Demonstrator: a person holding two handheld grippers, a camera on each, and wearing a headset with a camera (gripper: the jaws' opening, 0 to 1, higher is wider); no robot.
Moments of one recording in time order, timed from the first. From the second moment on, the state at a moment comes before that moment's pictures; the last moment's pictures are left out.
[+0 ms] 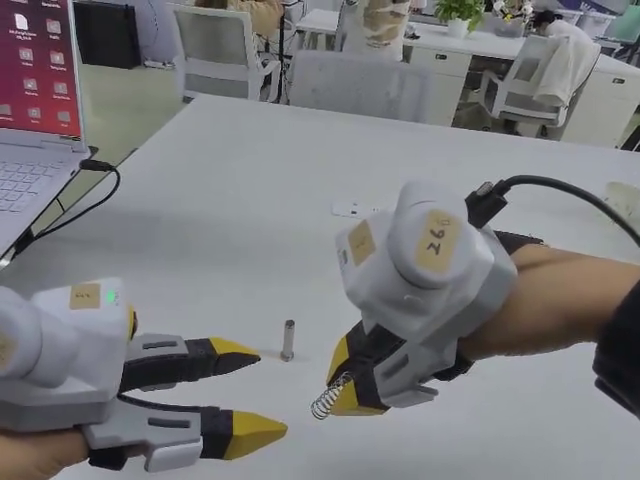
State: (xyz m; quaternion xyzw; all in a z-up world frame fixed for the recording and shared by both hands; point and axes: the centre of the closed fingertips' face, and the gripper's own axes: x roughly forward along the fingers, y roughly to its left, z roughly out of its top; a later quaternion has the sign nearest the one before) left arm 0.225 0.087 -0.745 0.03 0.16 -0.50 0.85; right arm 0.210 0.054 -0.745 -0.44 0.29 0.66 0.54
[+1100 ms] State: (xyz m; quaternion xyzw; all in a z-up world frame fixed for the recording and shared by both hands) left arm 0.226 0.090 -0.746 0.02 0.16 -0.49 0.86; right arm 0.252 0.069 -0.729 -0.46 0.28 0.65 0.54
